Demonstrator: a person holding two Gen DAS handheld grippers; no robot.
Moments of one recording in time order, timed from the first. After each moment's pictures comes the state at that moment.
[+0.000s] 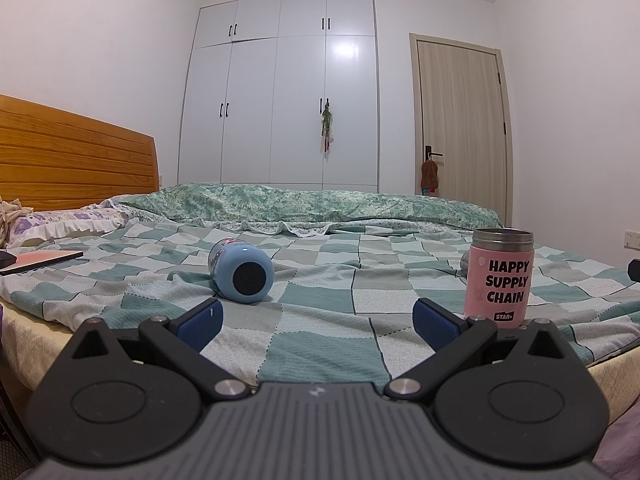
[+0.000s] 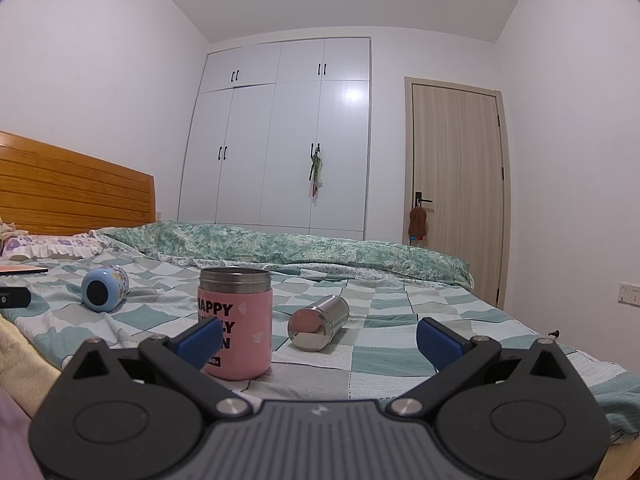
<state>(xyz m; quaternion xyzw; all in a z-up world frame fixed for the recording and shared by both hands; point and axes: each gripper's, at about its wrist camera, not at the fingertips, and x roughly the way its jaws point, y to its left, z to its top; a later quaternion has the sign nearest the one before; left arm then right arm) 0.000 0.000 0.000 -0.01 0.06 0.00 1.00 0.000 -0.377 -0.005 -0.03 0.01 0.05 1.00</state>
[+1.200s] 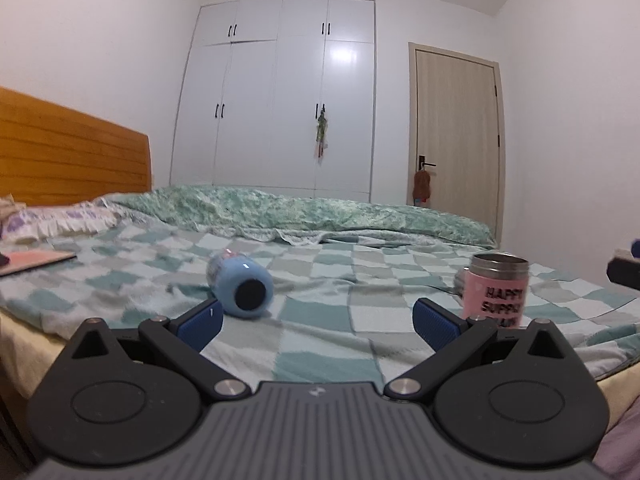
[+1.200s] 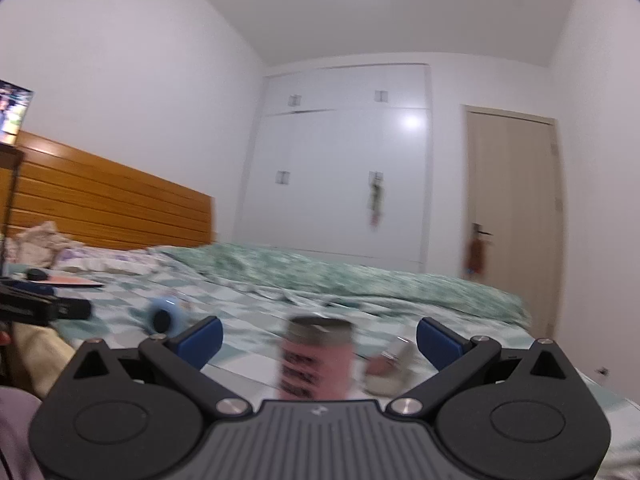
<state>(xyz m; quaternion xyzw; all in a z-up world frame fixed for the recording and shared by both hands) -0.001 0.025 0.025 -0.02 0.05 -0.02 1.00 -0.007 -0.332 0.023 -0.05 -0.03 0.16 0.99</state>
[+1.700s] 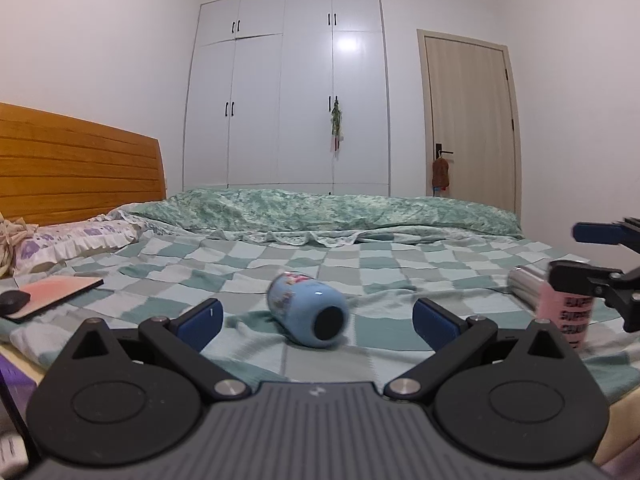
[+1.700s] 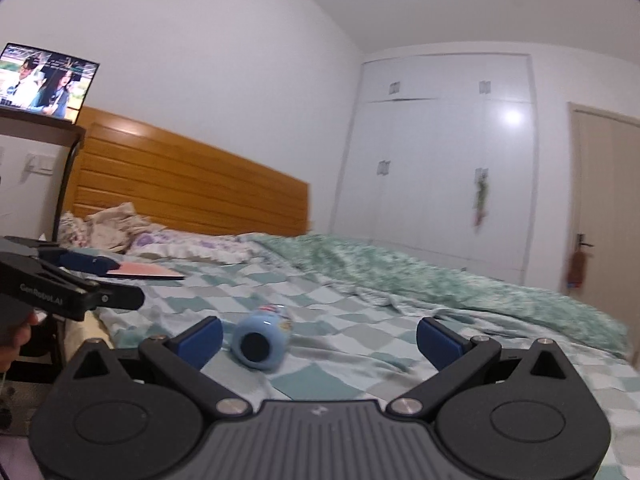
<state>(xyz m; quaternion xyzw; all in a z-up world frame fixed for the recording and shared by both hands) 0.046 0.108 0.053 0.01 0.07 0.00 1.00 0.078 -0.206 0.057 -0.10 -0.01 0.29 0.95</state>
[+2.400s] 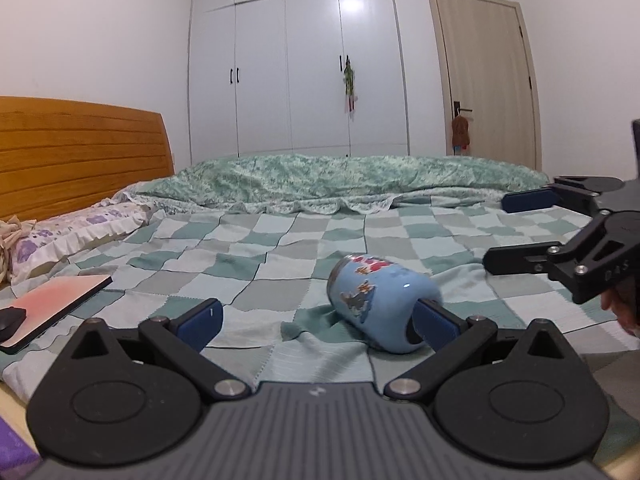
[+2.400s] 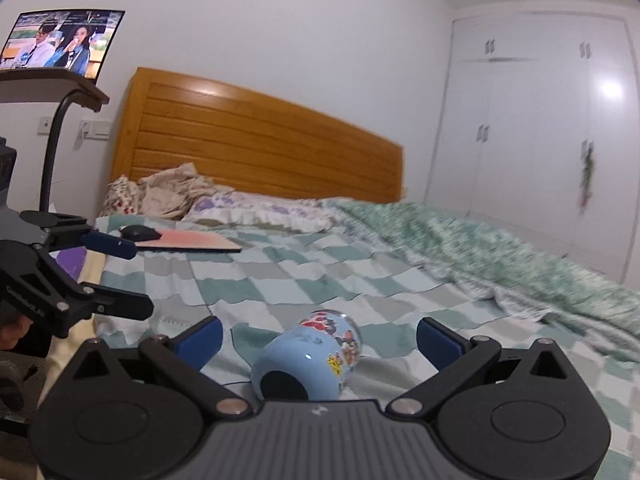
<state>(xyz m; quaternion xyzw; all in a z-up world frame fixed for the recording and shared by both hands) 0.149 0.176 0.045 0.04 0.13 0.01 0.99 0.262 -0.076 0.056 -0.14 0.06 0.43 0.89</state>
